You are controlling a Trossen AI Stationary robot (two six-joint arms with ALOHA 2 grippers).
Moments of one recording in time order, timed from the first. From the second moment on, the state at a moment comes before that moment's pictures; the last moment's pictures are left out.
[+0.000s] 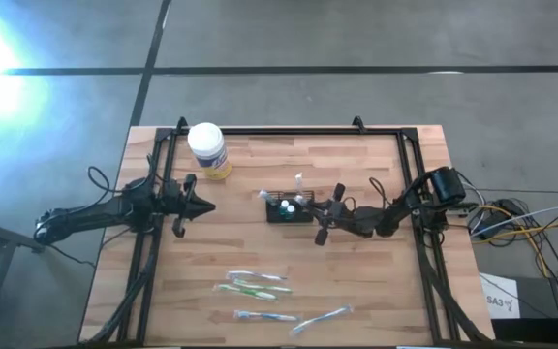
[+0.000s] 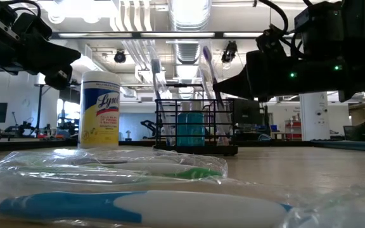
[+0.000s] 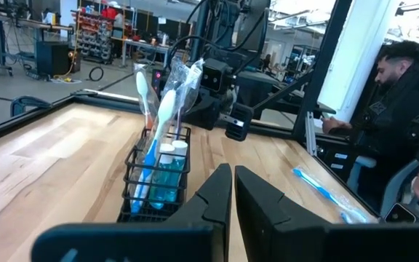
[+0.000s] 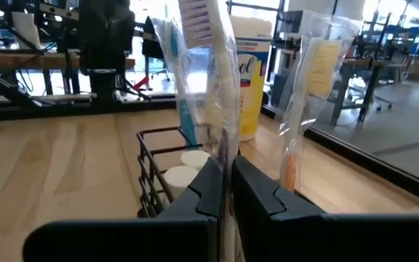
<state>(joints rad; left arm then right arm) 0.21 0.12 0.01 0.08 0.27 -0.21 0.16 1.87 0.39 1.47 0.58 -0.02</state>
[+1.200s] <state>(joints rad) 0.21 0.12 0.01 0.07 0.27 -0.21 0.18 1.70 0.37 1.38 0.58 -0.03</state>
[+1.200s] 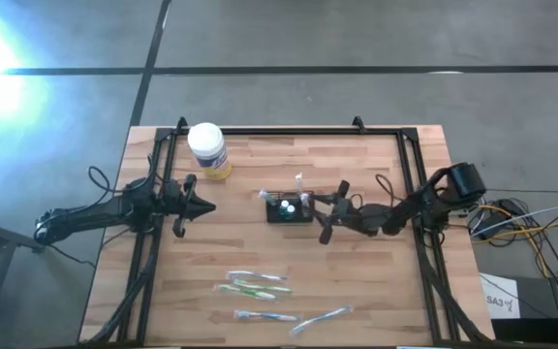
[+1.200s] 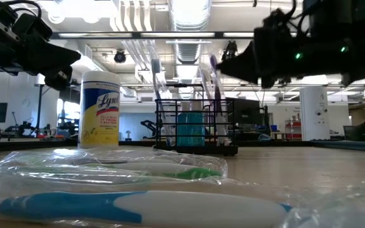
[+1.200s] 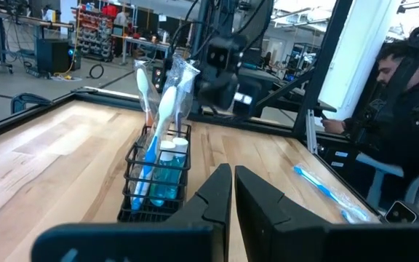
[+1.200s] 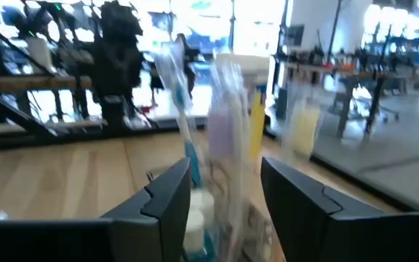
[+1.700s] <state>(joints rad) 0.21 0.12 0.01 0.06 0.27 -0.21 0.27 1.00 0.19 0.91 0.45 -0.02</state>
